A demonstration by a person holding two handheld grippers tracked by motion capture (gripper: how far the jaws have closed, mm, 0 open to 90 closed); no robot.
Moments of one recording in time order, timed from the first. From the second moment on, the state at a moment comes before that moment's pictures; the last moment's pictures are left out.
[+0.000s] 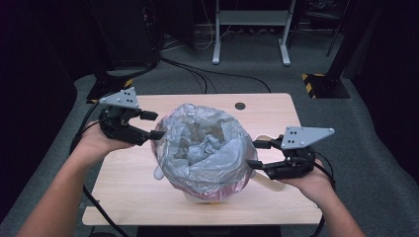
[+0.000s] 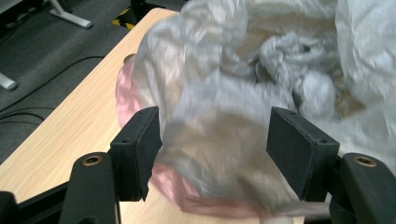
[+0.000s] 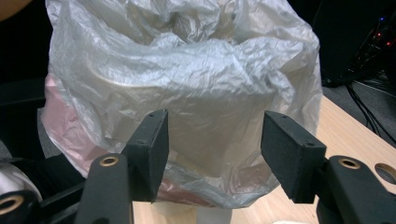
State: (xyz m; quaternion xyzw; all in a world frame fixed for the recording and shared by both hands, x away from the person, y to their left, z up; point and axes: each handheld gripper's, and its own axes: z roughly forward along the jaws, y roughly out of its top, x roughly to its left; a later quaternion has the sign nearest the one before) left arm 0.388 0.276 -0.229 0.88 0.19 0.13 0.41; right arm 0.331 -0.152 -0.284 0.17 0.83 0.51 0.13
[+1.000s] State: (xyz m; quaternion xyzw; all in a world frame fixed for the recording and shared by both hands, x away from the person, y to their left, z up) left arm 0.365 0.267 -0.270 0.89 0.12 0.07 0.43; right arm 0.329 -0.151 -0.295 0.15 0.83 0.54 0.10
